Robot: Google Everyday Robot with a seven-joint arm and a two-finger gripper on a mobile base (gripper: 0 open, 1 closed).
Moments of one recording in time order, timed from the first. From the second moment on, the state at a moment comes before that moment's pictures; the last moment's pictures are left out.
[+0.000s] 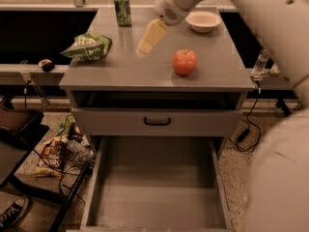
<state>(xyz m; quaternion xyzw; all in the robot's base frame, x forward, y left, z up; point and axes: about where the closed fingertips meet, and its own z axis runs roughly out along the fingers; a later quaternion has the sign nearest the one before) 0.709 0.000 0.956 -0.59 0.72 0.07 0.35</state>
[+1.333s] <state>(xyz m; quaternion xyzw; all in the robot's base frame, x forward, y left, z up) 0.800 0.176 0.890 -0.59 0.68 0.20 0.39</state>
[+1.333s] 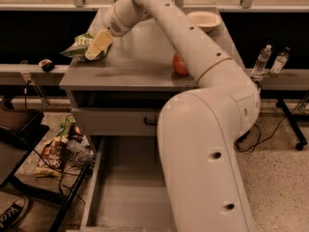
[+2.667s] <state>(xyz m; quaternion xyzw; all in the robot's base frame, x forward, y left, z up) 0.800 0.201 0.872 -0.61 0.67 0.21 0.38</state>
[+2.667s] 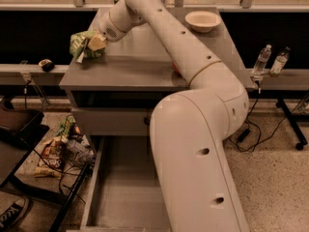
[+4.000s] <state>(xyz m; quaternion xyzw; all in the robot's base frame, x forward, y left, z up) 0.644 0.074 1.004 -0.63 0.73 0.10 0.24</state>
